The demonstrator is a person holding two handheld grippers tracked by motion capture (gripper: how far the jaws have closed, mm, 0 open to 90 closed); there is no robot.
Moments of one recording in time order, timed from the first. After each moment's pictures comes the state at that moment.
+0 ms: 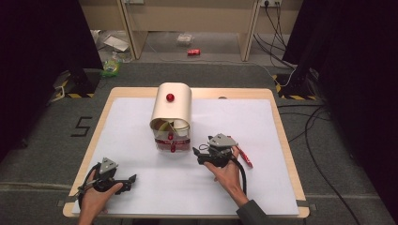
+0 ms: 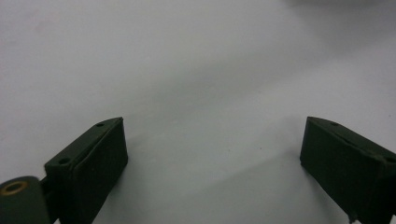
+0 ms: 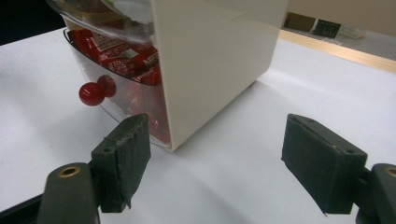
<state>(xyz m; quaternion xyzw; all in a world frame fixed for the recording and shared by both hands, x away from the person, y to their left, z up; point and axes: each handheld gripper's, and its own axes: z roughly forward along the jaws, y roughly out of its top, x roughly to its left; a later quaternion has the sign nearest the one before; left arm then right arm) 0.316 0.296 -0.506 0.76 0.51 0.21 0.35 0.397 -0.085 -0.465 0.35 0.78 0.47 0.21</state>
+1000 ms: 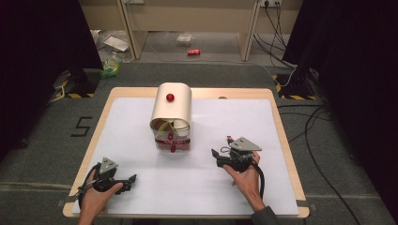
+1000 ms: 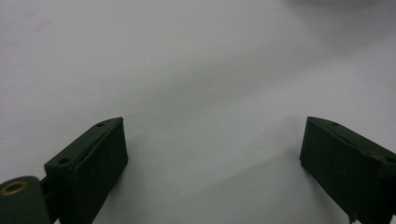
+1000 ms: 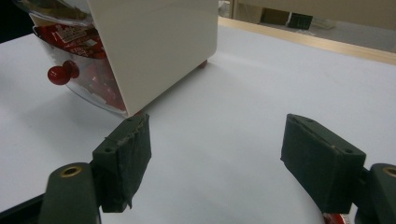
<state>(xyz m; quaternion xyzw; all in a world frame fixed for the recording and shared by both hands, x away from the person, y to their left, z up) 0.316 0.296 -0.506 0.76 0.51 0.21 0.35 0.379 -0.142 -0.459 0.39 0.76 0.47 0.23</state>
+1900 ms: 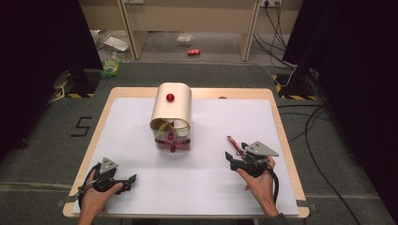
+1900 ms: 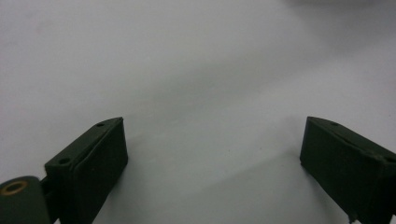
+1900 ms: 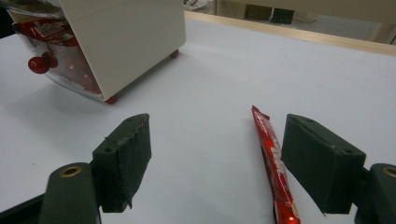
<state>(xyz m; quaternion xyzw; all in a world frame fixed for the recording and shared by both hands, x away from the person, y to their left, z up) 0.315 0.296 -0.506 0.76 0.51 0.21 0.35 0.363 -0.182 -0.456 0.42 0.75 0.46 0.23</state>
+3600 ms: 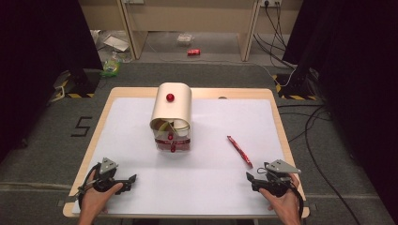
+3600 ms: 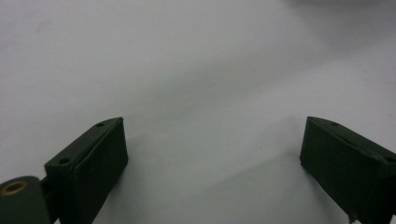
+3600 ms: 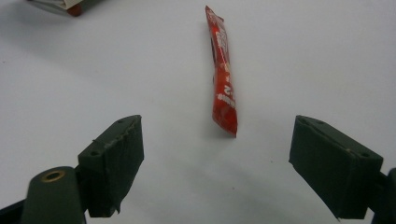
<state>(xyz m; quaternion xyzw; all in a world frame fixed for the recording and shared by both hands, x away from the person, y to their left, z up) 0.315 0.296 -0.506 0.76 0.51 0.21 0.35 0.316 -0.245 -0.474 0.46 0.77 0.38 0.21</state>
